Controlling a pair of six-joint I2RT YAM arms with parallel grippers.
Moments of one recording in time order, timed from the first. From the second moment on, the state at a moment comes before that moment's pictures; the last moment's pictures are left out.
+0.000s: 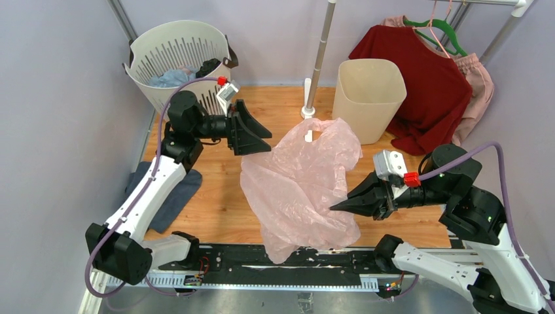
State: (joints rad) left arm -0.32 1.18 1.11 0.11 1.20 -0.57; right arm 0.86 0.73 1.36 -0.74 -0.79 -0.14
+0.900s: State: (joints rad) left arm -0.45 1.15 1.11 0.11 1.25 -0.55; right arm 0.86 0.73 1.37 -0.73 -0.82 -0.14
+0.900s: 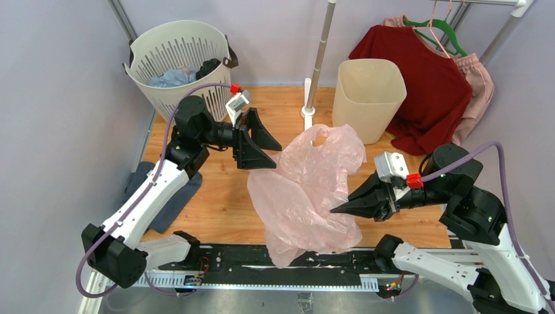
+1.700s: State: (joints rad) left arm -0.70 1.07 1.11 0.13 1.22 -0.58; right arm 0.86 0.66 1.38 -0.70 -0.95 -0.09
